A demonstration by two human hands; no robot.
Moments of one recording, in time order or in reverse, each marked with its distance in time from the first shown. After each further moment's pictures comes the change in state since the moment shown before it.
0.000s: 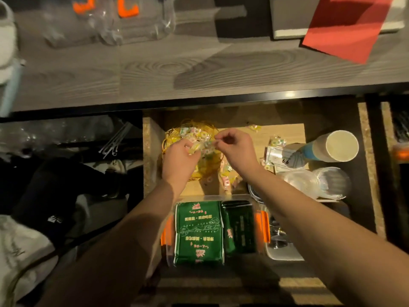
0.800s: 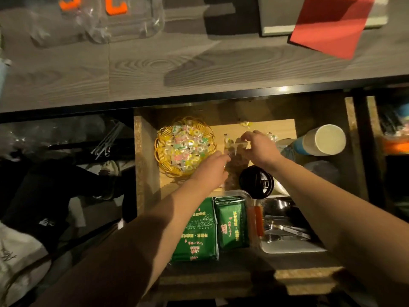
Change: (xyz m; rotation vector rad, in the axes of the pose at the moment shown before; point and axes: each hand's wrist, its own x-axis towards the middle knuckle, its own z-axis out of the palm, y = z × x) left_hand -0.022 0.024 0.065 0.340 -0.503 0.389; right_hand 0.017 0.045 -0.073 -0.807 -0.193 0.036
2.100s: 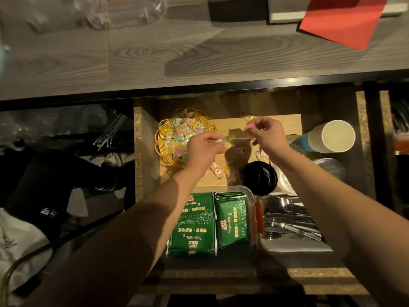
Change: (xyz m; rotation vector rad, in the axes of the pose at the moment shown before) left_hand 0.008 -0.002 -0.016 -0.899 0.405 -0.312; right_hand 0.004 -0.001 -0.009 0.799 0.163 0.198
